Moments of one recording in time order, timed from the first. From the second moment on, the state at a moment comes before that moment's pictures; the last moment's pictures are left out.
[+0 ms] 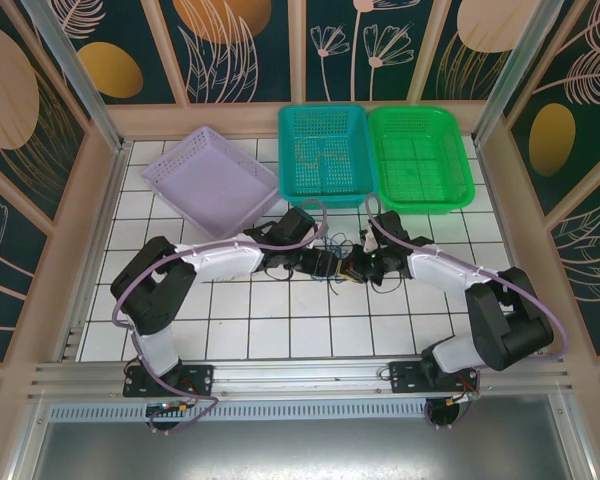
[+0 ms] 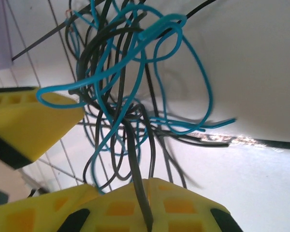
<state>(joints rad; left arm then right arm) -0.83 1.82 1.10 -0.20 0.30 -0.54 0.44 1.42 0.70 -0.35 -0.56 0.78</state>
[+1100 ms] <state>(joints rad) -0.83 1.96 1.21 -0.35 -0.14 -0.73 0.15 1.25 1.20 -0.56 -0.70 0.75</state>
